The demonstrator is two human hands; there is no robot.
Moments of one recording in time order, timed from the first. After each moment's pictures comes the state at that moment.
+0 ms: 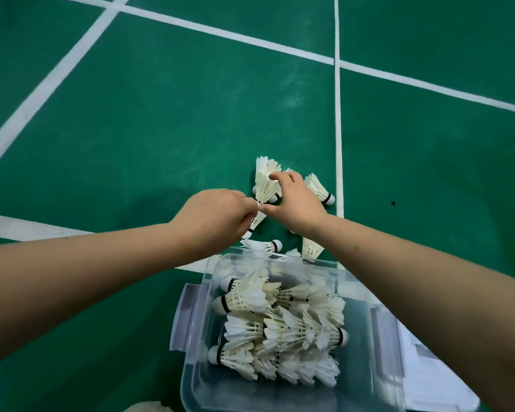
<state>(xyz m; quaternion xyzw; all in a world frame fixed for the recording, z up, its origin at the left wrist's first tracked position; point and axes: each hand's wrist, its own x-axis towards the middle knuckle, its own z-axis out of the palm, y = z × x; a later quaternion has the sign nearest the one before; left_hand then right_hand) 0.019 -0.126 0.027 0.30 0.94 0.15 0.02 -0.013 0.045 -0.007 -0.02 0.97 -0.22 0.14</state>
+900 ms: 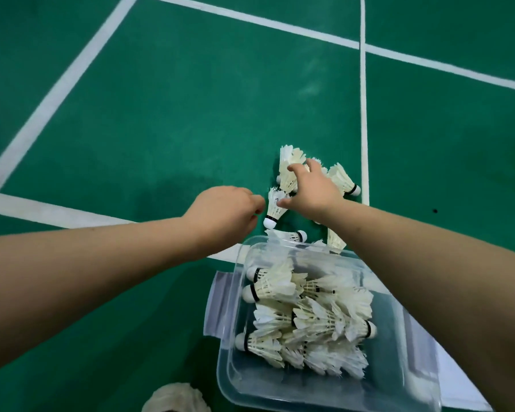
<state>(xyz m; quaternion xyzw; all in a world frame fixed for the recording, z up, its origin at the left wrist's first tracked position) 0.028 -0.151 0.023 0.27 0.96 0.08 0.10 -0.022 0.025 -0.018 0.02 0.97 -0.15 0.19</state>
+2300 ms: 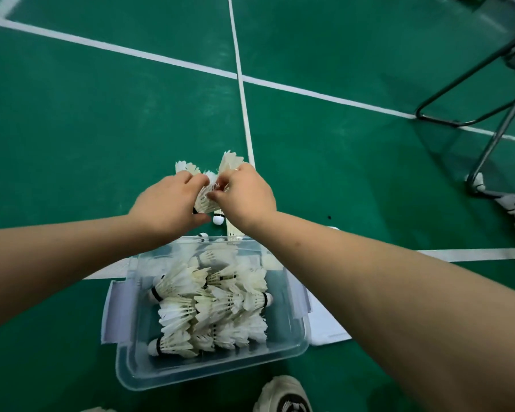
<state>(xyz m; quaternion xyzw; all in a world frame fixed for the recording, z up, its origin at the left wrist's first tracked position) 0.045 -0.074 0.062 0.26 0.95 0.16 0.07 0.065 0.056 0.085 0.09 0.97 -0.21 0.04</state>
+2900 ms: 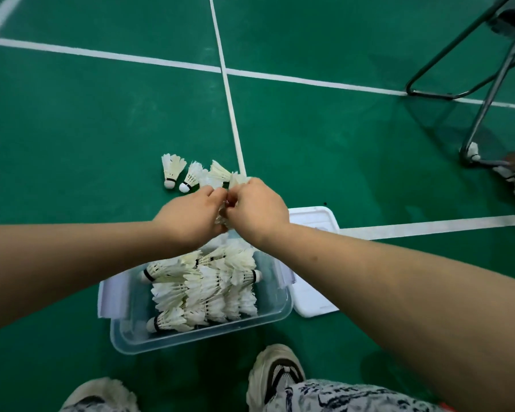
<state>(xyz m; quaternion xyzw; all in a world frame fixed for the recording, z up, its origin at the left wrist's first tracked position) 0.105 -0.026 0.075 0.33 0.93 0.13 0.13 0.142 0.090 0.101 0.12 0.97 -0.18 0.07</state>
